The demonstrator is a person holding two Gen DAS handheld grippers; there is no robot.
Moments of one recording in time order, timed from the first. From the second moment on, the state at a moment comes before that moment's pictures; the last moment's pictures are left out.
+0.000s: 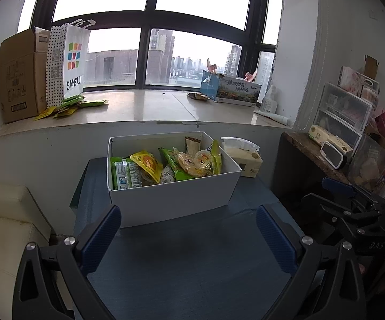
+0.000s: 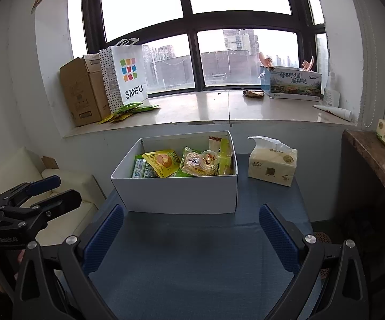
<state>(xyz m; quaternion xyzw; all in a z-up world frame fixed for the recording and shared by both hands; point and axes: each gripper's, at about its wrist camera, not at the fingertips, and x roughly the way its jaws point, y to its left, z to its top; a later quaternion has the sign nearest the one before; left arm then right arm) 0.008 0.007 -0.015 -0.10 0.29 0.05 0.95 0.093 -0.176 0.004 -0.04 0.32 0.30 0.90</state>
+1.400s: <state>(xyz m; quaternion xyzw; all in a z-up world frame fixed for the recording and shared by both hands) 0.009 0.001 -0.012 -0.09 0.29 0.04 0.95 0.093 -0.178 0.007 -0.04 0.32 0.30 0.90</state>
